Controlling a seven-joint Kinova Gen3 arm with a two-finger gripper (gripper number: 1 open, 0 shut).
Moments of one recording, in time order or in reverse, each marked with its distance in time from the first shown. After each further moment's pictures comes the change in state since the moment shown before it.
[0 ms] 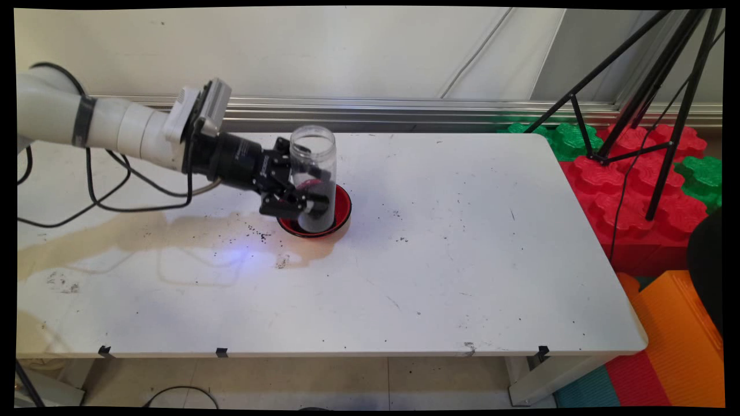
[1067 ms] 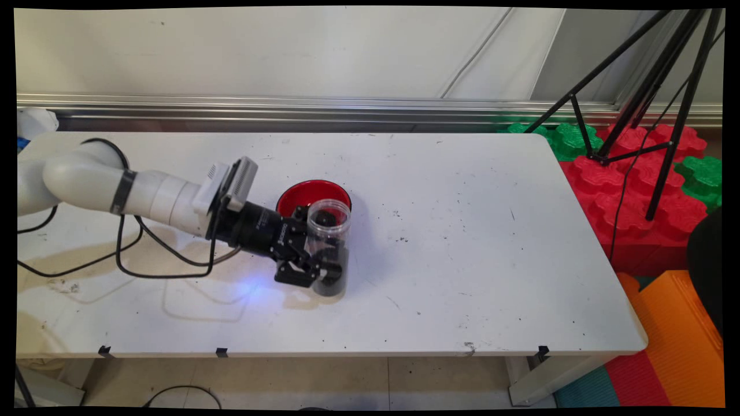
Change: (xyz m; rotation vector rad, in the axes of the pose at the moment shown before) arm -0.067 0.051 0.058 -0.110 0.010 -0.073
